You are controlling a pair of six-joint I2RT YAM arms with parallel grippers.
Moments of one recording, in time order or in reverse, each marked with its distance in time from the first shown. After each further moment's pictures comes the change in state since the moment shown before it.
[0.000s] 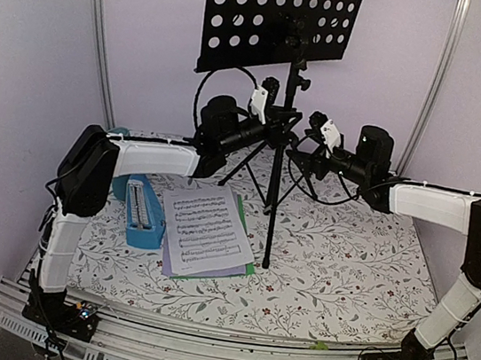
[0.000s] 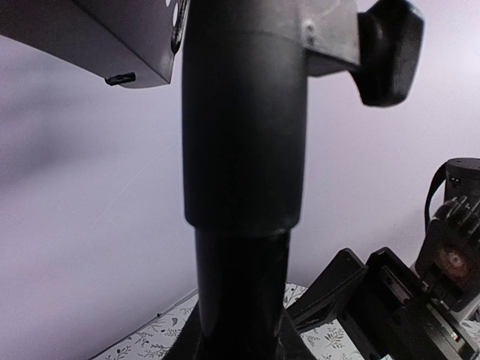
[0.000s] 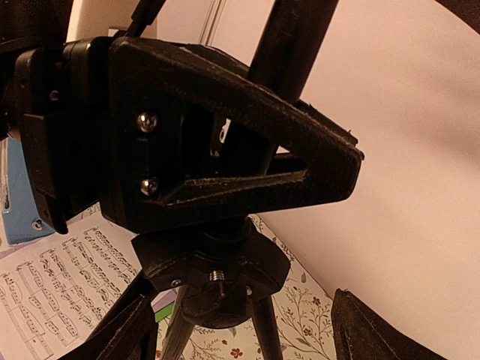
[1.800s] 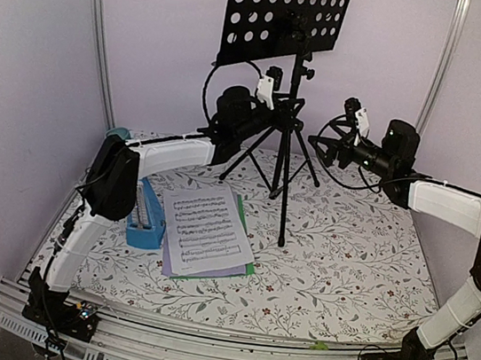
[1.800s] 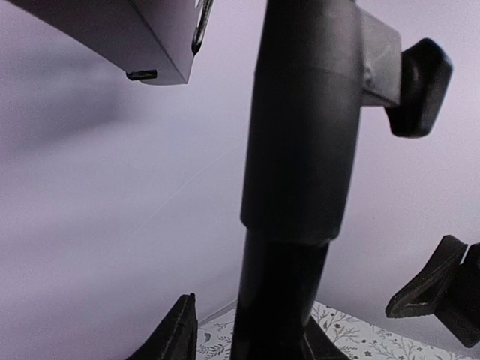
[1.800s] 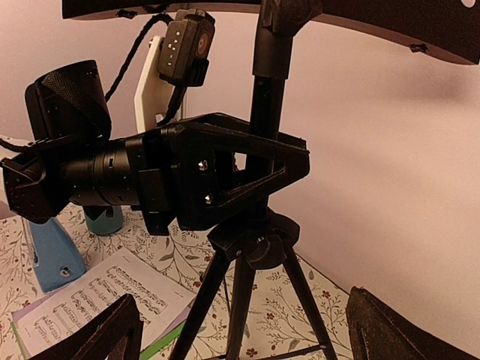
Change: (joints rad) left arm 0.037 0.244 0.434 -0.187 -0.143 -0.050; right arm -0.134 -0.080 -0.018 0.021 -0.116 0.255
